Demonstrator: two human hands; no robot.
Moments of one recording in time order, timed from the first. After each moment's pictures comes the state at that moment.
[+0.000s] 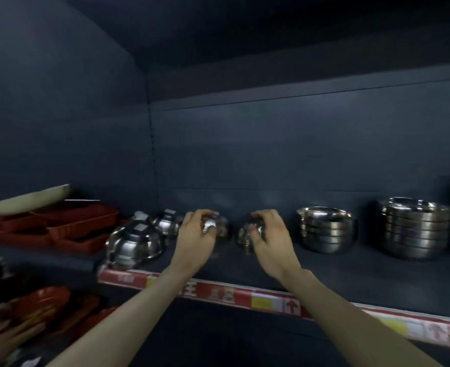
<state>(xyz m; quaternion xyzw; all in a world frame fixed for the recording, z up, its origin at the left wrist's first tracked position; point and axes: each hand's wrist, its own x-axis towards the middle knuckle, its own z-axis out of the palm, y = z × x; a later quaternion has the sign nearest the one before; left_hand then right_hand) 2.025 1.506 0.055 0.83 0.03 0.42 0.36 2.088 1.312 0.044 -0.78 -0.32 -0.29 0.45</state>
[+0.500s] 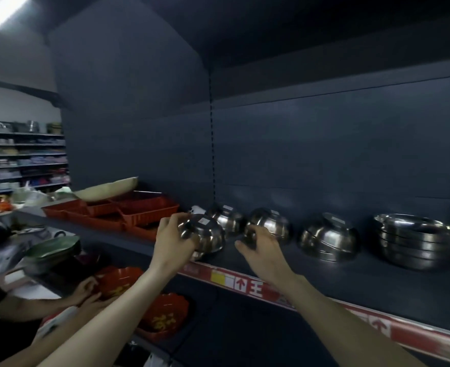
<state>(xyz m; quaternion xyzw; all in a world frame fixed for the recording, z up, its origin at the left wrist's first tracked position) 1.924 1.660 0.045 0.82 0.16 0.41 0.36 2.050 1.464 0.028 -0.81 -0.36 -0.08 0.46</state>
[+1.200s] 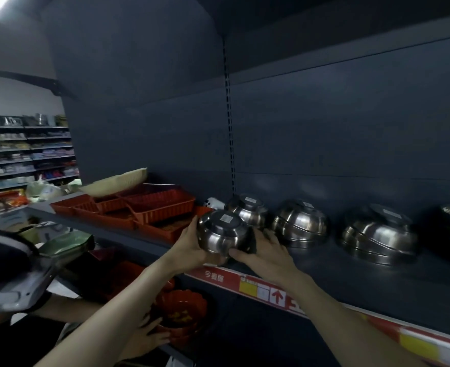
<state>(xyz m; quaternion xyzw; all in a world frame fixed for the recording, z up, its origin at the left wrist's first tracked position) 1.965 1.755 0.029 0.90 0.11 0.20 0.37 2.085 1.556 0.006 -0.86 -0.37 0.02 0.35</state>
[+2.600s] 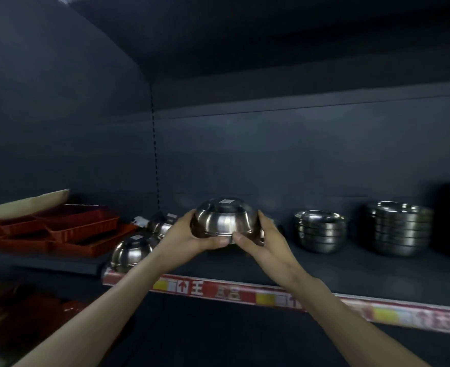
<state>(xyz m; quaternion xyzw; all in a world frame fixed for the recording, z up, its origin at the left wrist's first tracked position) 1.947 1.533 0.096 0.87 -0.10 0.24 0.42 2.013 1.312 0.063 -0.73 -0.37 -0.12 0.56</state>
